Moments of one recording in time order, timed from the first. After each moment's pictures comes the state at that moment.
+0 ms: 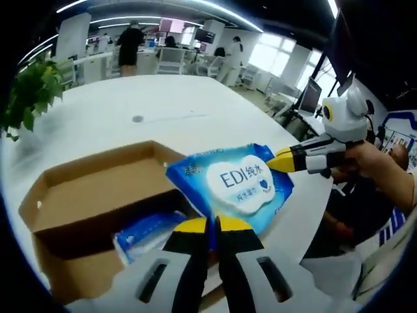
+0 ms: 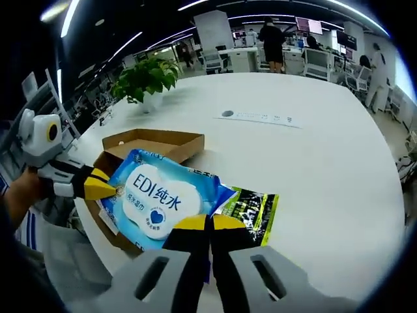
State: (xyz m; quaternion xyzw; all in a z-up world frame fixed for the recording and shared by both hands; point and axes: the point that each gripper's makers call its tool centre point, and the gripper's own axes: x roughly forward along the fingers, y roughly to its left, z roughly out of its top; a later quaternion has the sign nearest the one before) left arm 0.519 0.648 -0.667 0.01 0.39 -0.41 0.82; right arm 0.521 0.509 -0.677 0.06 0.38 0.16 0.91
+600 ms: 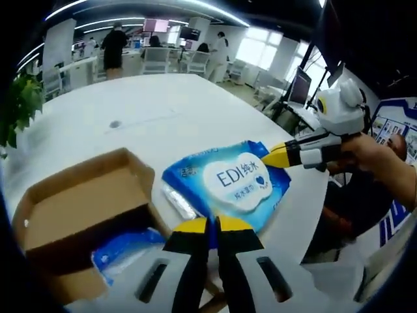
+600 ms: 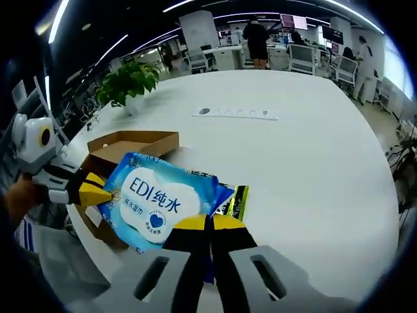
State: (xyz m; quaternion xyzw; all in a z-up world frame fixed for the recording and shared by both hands) left arm 0.516 0.601 -0.677 0.03 0.39 -0.44 0.81; right arm 0.516 0.462 -0.690 0.07 0.39 0.12 0.91
